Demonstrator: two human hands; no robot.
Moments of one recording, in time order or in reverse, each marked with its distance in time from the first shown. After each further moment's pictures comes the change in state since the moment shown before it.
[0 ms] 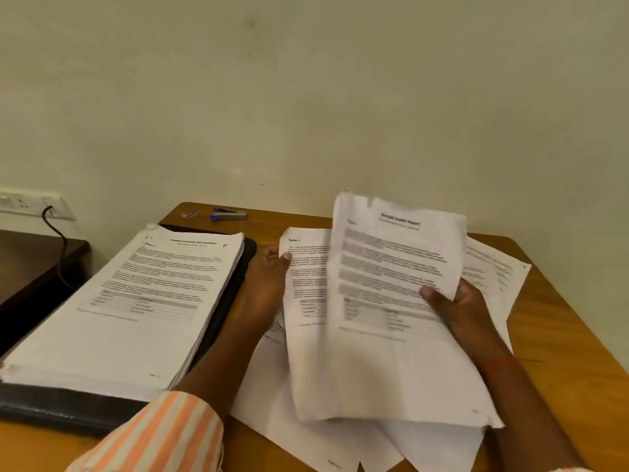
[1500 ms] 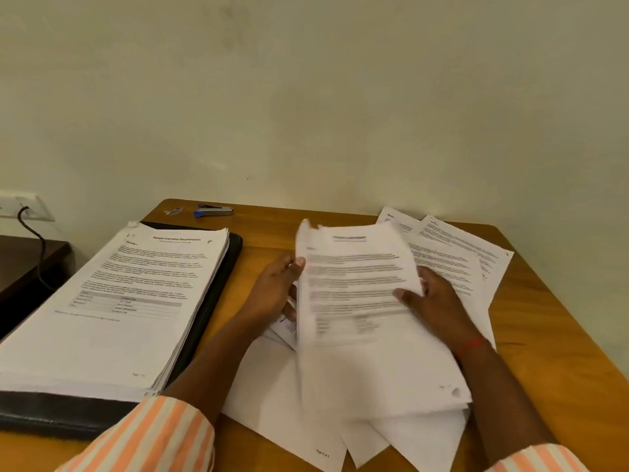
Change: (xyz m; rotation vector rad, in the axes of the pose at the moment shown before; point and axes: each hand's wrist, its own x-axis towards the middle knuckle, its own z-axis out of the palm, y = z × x) left_hand -0.024 -0.008 0.008 0.051 -0.396 -0.008; right_hand 0.010 0.015 0.004 -0.298 0.013 0.045
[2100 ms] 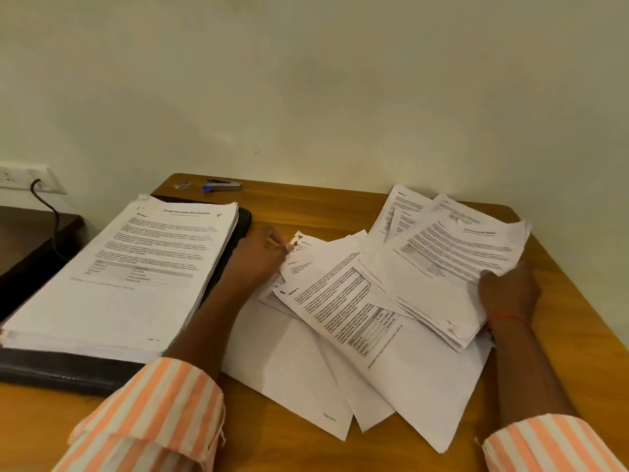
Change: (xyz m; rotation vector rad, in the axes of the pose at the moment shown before) left_hand 0.013 0.003 -0.040 0.533 0.191 -0.069; right_hand 0.005 0.030 -0.056 -0.290 0.658 0.227
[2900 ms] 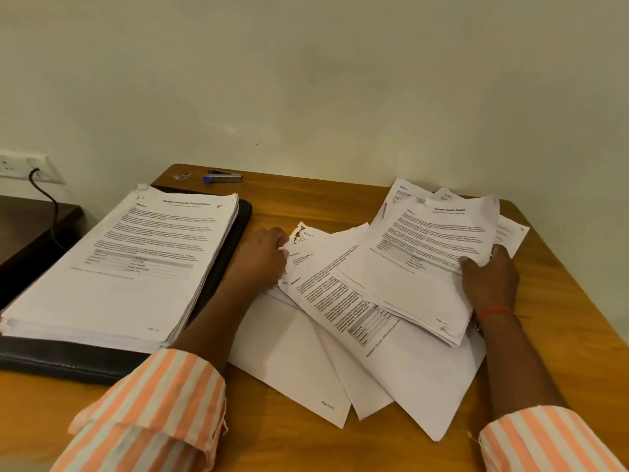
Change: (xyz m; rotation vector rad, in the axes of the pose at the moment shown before) left_hand 0.002 -0.012 0.013 0.314 0.005 0.076; right_hand -0.013 -0.015 0.014 0.043 -0.134 -0.090
